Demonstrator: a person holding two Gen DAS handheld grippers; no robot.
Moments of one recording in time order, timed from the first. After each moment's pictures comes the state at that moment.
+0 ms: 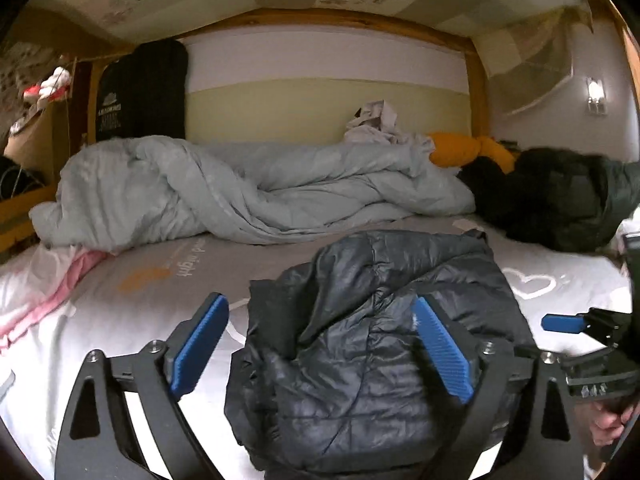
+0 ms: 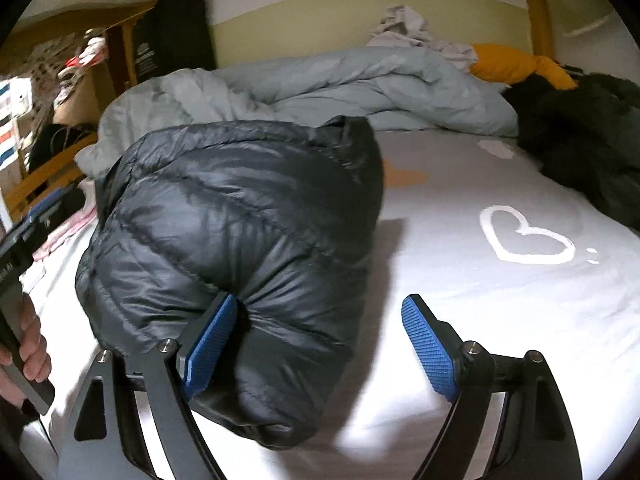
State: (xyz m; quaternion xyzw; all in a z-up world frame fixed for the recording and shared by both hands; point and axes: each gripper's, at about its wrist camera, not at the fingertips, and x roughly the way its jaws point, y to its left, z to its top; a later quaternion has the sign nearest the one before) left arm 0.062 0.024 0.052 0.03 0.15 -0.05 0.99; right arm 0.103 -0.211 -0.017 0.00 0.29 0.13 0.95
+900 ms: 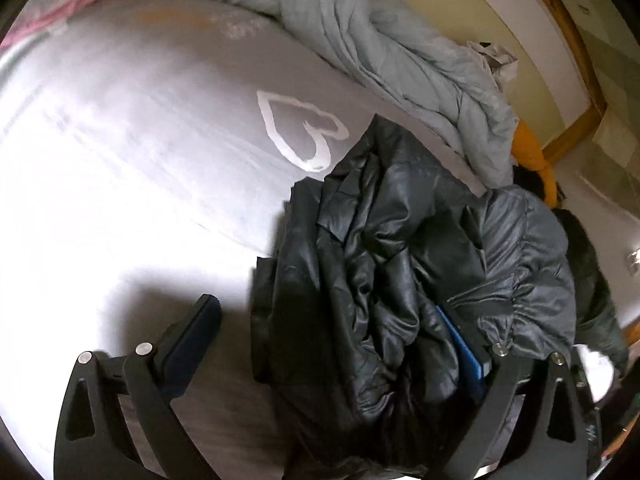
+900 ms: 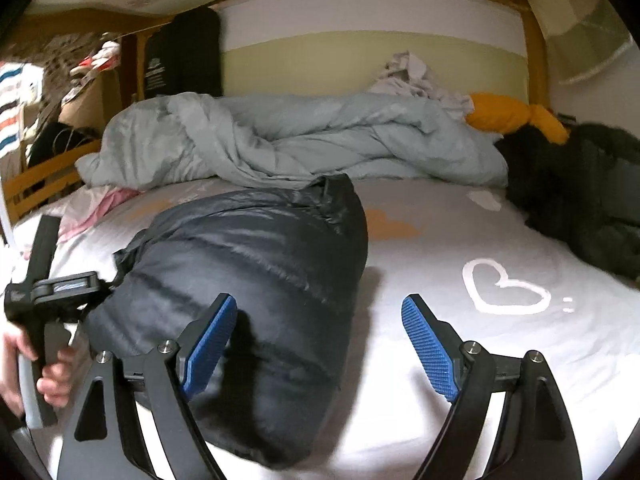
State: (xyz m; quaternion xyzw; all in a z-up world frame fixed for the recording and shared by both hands) left arm 0.139 0.120 -0.051 -0.30 0.42 -0.06 0.86; right arm 0.103 -0.217 0.006 0.00 0.24 0.10 0.97
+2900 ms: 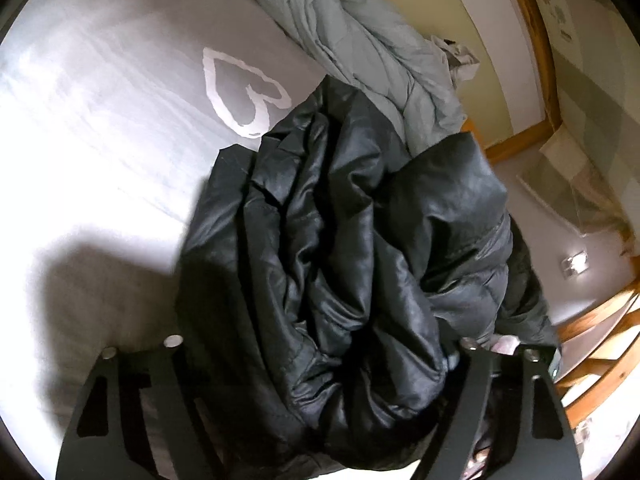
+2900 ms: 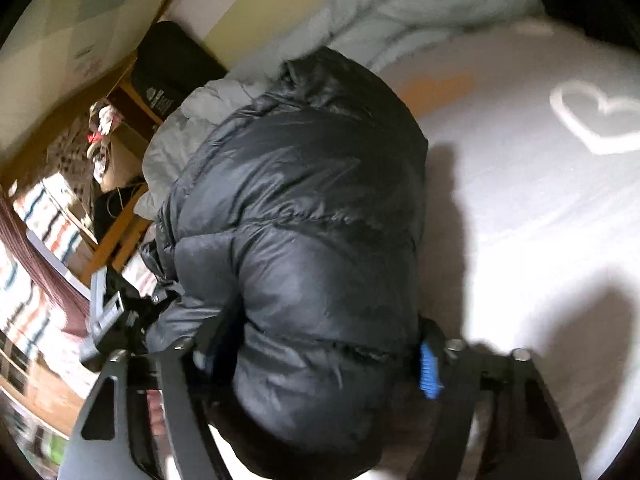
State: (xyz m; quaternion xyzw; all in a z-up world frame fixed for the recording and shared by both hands) left arm 0.133 0.119 -0.062 -0.38 0.42 -0.18 0.81; right arm 0.153 -0.231 -0.055 0.19 0.35 0.24 0.89
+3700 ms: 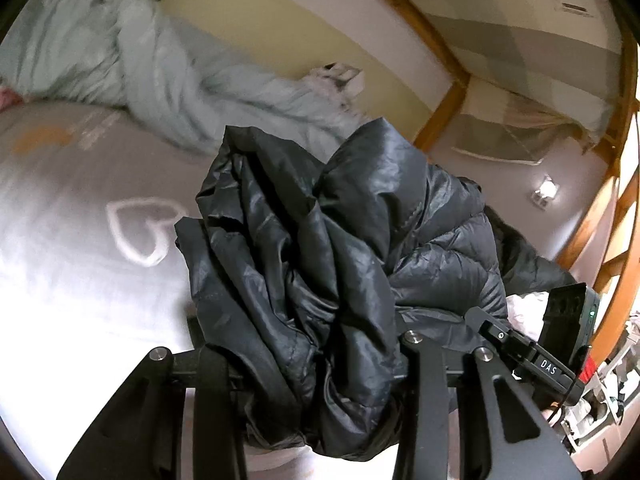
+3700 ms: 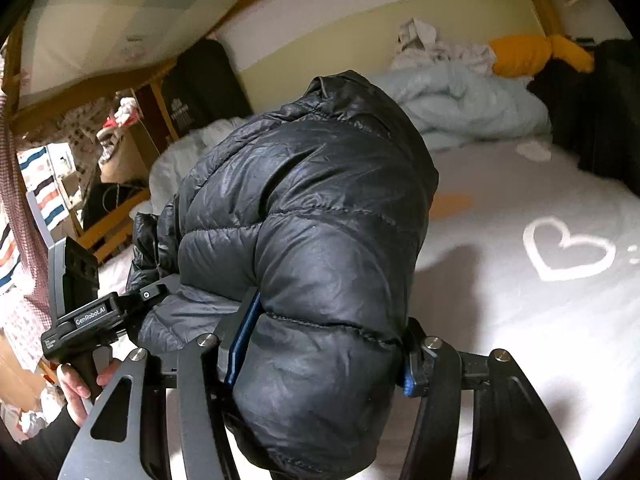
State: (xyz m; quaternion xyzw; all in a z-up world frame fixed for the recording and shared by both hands) left arm 0.099 0.066 0.041 -0.22 0.27 -0.25 0.91; right arm 0.098 -0.248 0.033 0.12 0.23 0.22 0.94
